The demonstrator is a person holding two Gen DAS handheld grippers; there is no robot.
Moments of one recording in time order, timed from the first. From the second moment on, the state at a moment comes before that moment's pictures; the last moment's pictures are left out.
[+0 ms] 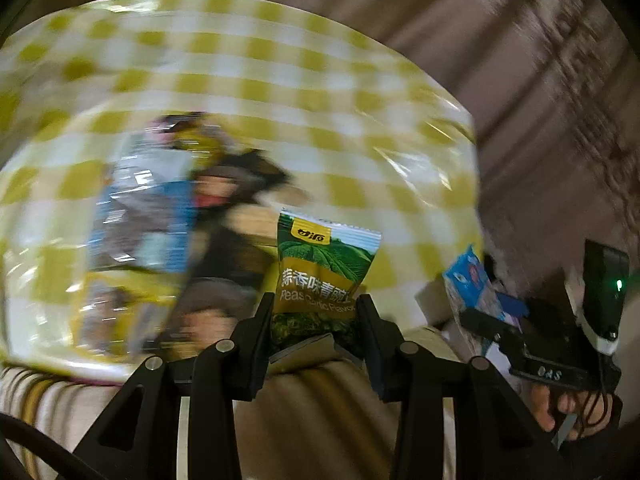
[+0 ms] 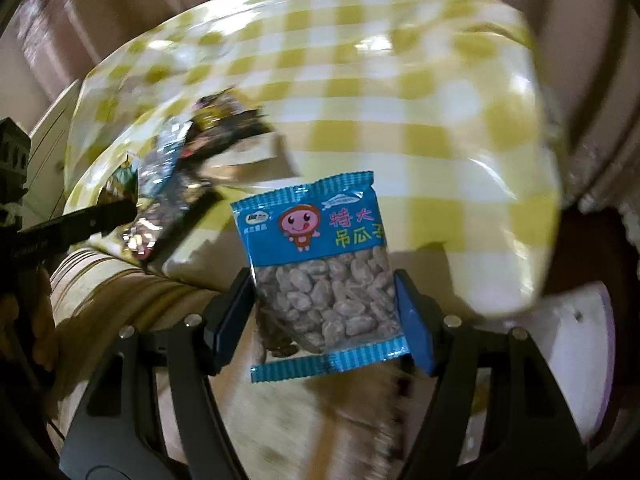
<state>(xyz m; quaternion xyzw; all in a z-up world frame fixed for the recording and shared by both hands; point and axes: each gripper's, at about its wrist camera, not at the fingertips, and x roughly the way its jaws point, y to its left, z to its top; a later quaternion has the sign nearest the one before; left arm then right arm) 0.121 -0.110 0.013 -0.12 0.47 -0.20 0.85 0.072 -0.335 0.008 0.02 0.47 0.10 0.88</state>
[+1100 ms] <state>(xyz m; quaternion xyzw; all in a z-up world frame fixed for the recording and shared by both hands) 0.111 -0.449 -0.083 0.21 0.63 -0.35 0.66 0.011 -0.529 -0.119 0.16 0.53 -0.06 0.83</state>
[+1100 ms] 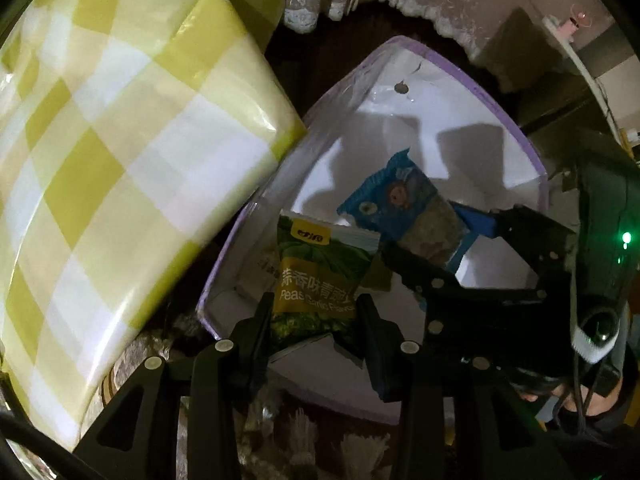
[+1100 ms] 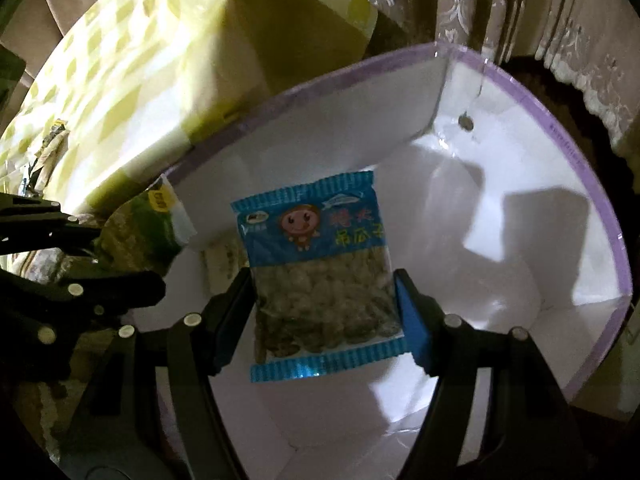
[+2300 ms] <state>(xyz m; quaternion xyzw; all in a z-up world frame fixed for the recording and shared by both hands) 0.107 -0.219 0.048 -0.04 0.42 -0.26 0.87 0.029 -0.451 -0.014 0.10 0.45 0.00 0.89</state>
